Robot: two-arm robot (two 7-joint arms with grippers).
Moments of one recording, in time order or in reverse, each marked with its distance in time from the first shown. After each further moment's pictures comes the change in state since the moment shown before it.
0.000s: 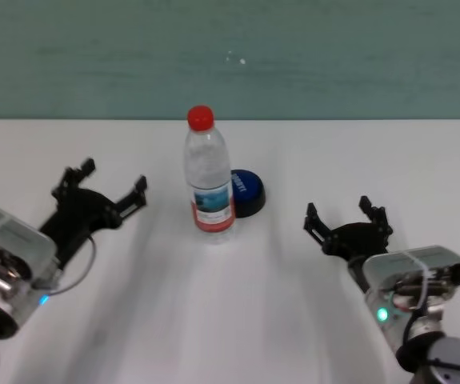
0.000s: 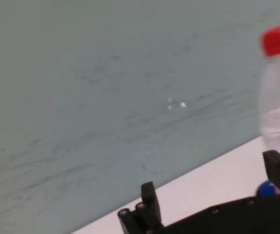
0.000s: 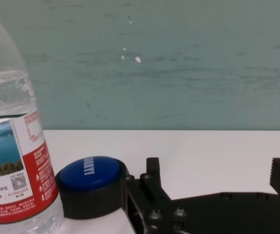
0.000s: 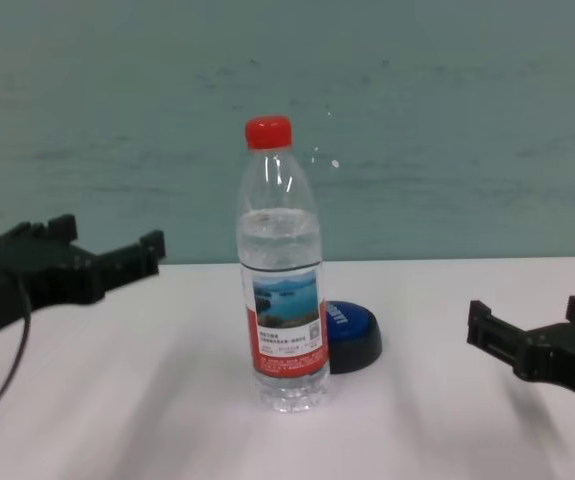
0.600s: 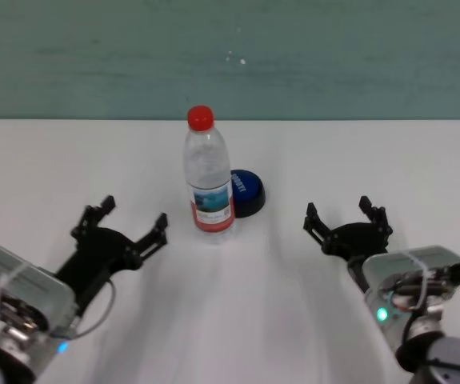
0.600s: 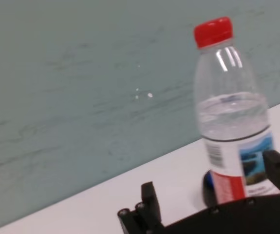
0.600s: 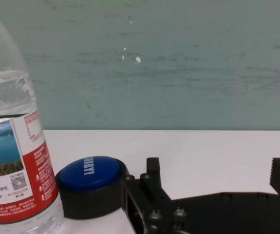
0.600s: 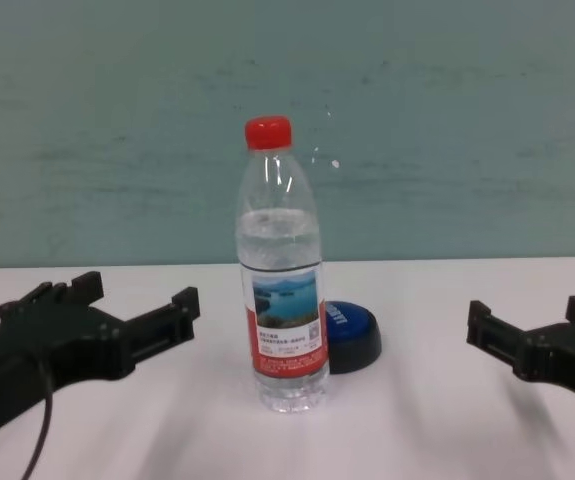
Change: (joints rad) left arm 0.163 -0.040 -0.012 -0.126 0.034 0.006 0.026; right arm 0.000 0.000 0.000 0.000 0.000 0.000 0.000
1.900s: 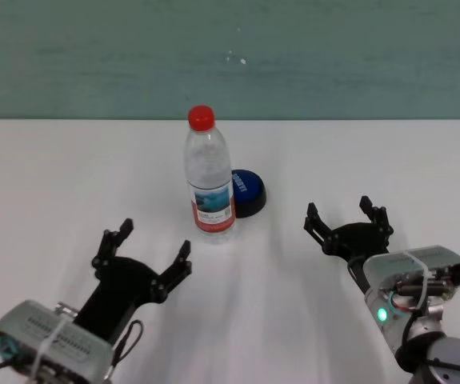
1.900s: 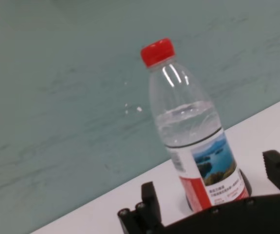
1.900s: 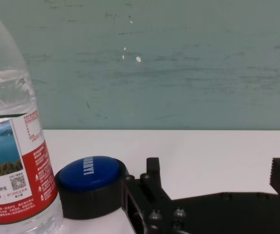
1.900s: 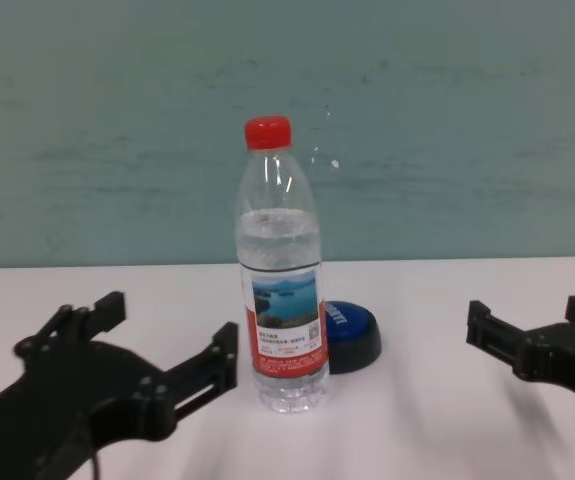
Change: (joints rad) left arm 0.143 -0.093 0.023 -0.072 0.236 -0.085 0.103; right arm 0.000 0.000 0.000 0.000 0.000 0.000 0.000
